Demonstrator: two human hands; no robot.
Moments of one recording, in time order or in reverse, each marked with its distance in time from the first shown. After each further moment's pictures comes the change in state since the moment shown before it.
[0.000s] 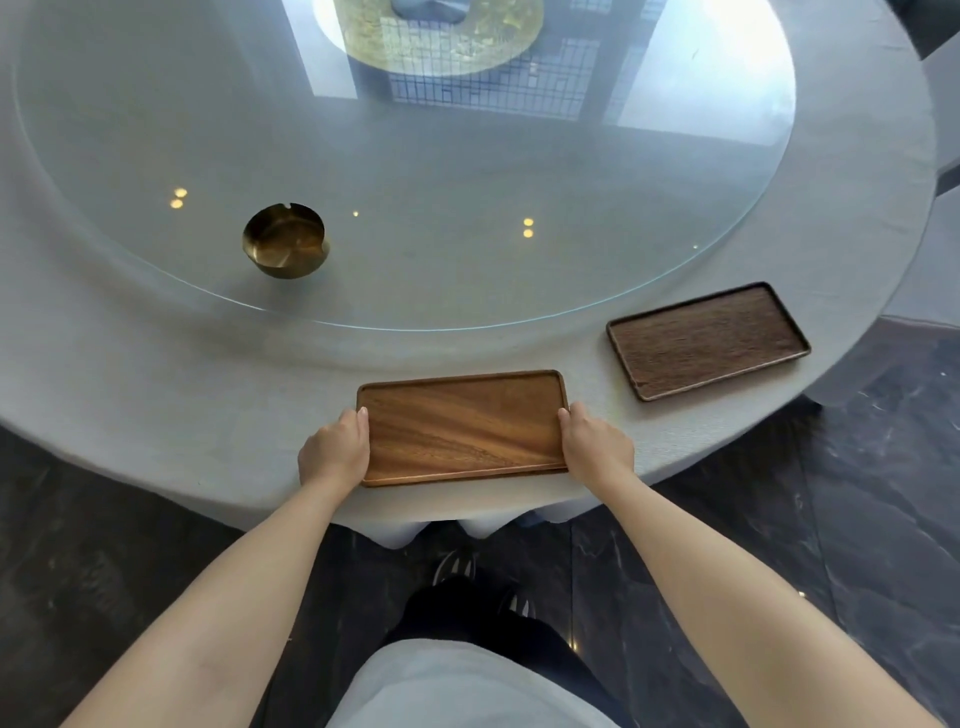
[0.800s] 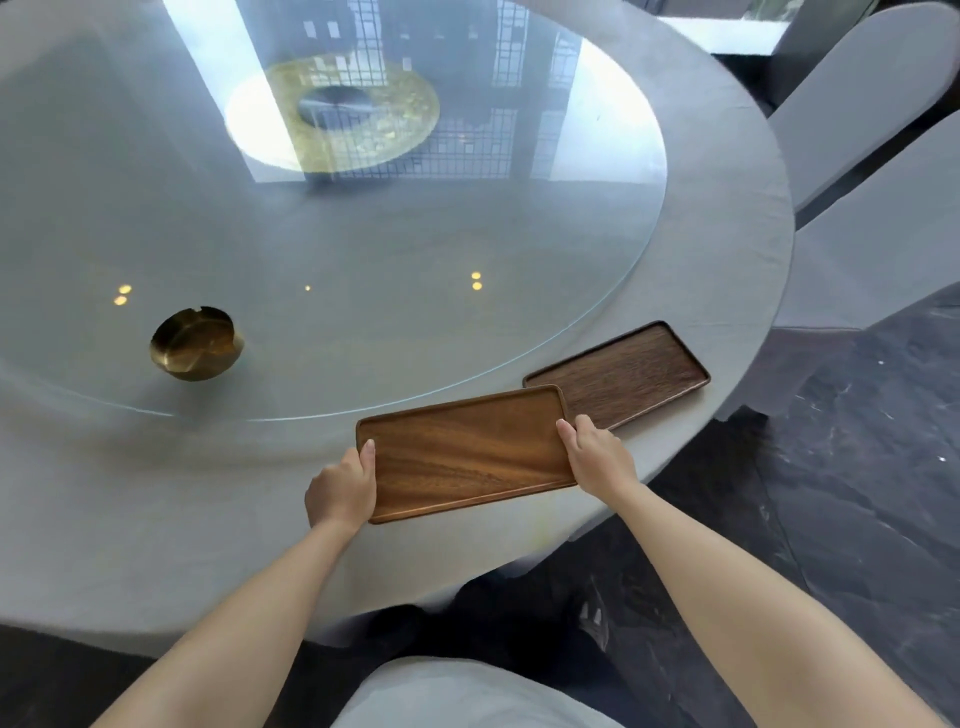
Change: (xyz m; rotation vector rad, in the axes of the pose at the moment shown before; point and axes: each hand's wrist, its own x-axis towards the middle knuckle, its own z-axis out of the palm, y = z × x) left_hand 0.014 0.104 -0.003 -0.097 0.020 0.043; right_hand 0.028 0.081 -0.060 0.288 0.058 0.092
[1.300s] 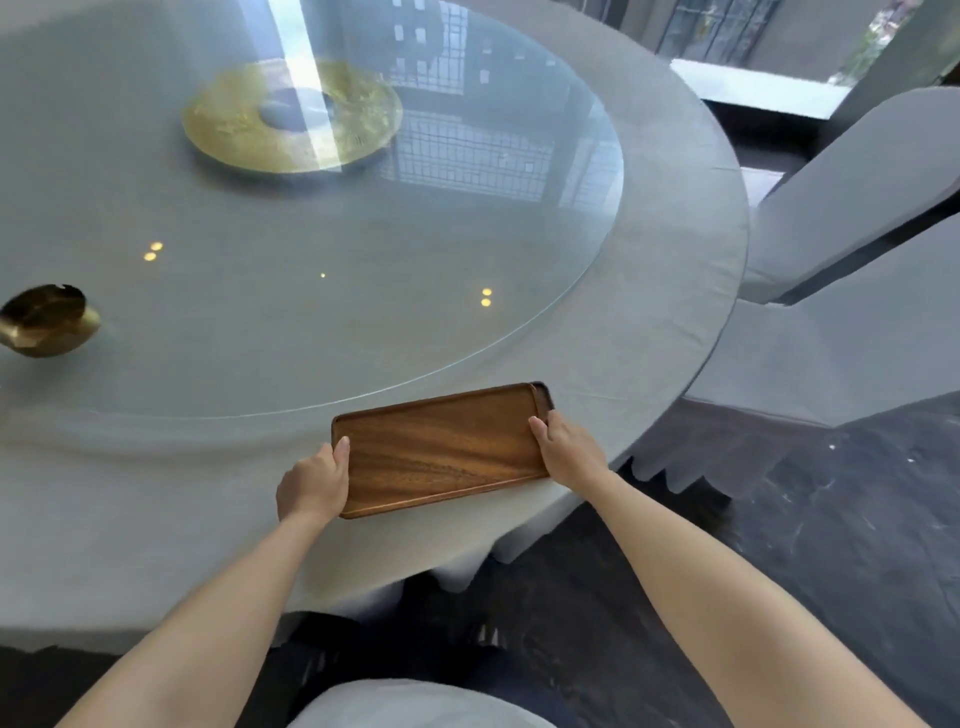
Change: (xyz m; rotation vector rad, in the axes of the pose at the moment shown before) left_hand -0.022 0.194 0.074 -0.045 0.039 -0.202; right_hand 0.112 0.130 -0.137 -0.106 -0.154 -0.159
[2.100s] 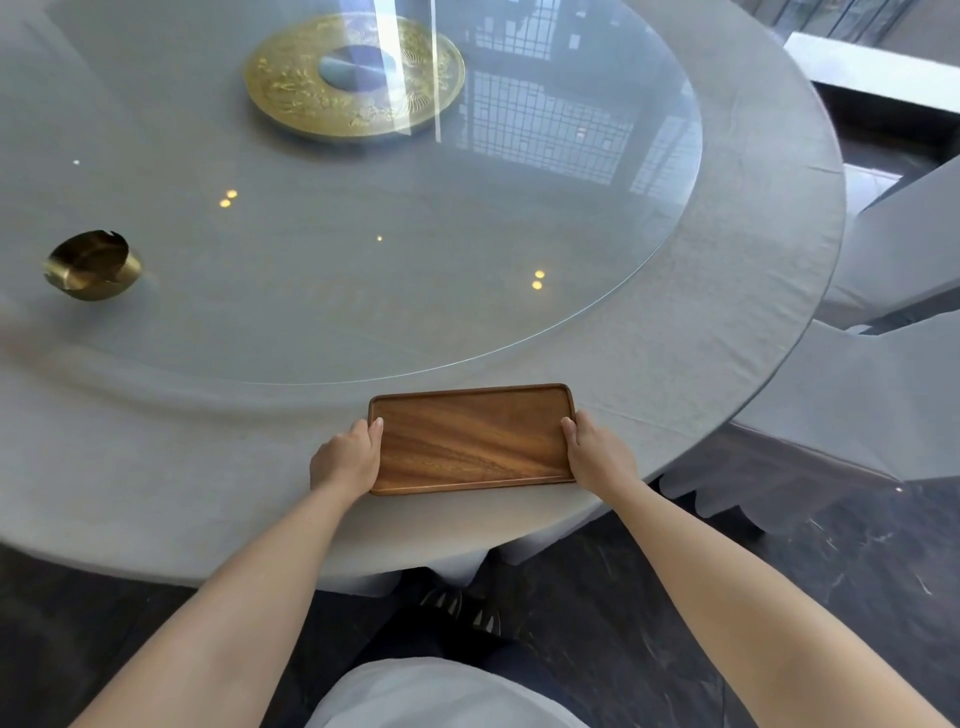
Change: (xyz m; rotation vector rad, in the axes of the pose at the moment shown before) left_hand 0.005 0.033 0.018 0.050 -0.062 -0.080; right_hand 0.039 0.027 -0.006 -0.087 -0.032 -0.060
